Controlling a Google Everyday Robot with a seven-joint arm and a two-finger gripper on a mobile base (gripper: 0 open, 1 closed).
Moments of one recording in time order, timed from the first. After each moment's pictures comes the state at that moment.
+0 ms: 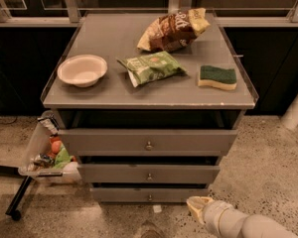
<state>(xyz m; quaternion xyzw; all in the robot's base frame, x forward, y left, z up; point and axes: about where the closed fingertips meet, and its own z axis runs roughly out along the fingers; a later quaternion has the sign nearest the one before) 0.412 -0.169 0.495 -0.24 0.88 0.15 0.39</state>
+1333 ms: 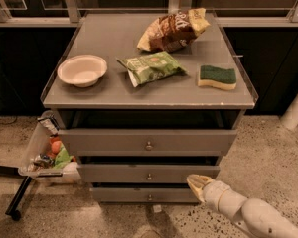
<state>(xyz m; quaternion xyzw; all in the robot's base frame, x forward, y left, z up) 0.494 -0.184 0.485 -0.27 0.82 0.15 0.49</state>
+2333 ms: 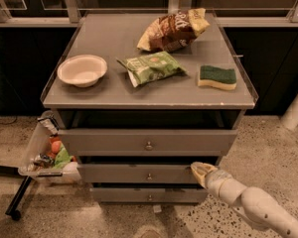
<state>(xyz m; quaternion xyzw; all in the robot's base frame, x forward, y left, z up) 0.551 -0.209 0.478 -0.26 0.80 0.13 0.53</state>
